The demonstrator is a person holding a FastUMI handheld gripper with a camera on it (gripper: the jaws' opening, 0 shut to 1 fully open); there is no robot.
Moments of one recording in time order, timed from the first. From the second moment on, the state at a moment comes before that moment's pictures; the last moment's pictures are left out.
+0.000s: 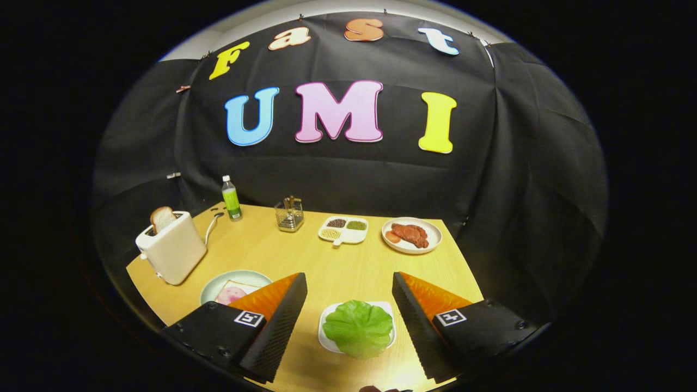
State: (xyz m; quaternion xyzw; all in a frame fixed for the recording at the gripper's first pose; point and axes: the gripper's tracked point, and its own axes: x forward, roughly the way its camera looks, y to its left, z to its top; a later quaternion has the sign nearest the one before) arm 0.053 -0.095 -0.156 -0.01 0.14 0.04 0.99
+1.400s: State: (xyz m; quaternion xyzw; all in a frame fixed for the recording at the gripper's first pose) arm 0.073 -0.101 -0.352 -0.03 0.41 0.09 0.91
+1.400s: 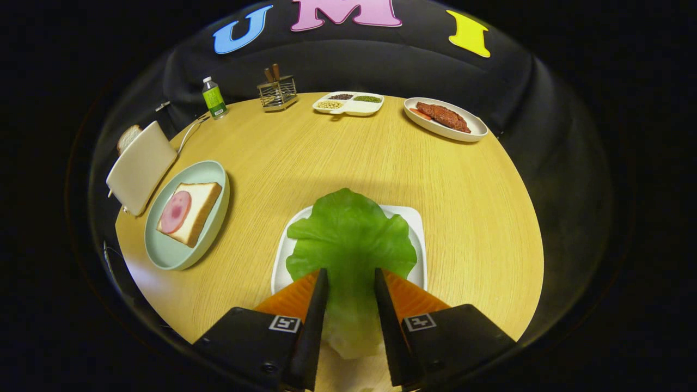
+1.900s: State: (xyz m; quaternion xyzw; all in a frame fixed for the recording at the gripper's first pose) arm 0.077 -0.099 -0.343 -0.04 0.41 0.07 0.91
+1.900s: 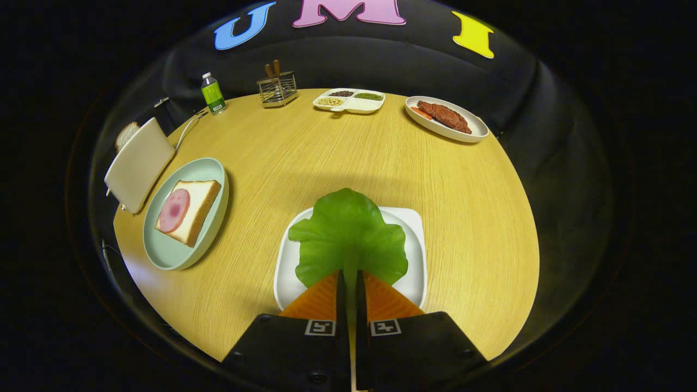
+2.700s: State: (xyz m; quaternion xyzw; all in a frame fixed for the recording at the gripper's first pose) arm 0.065 0.039 -0.218 -0.05 0.33 0.12 0.93
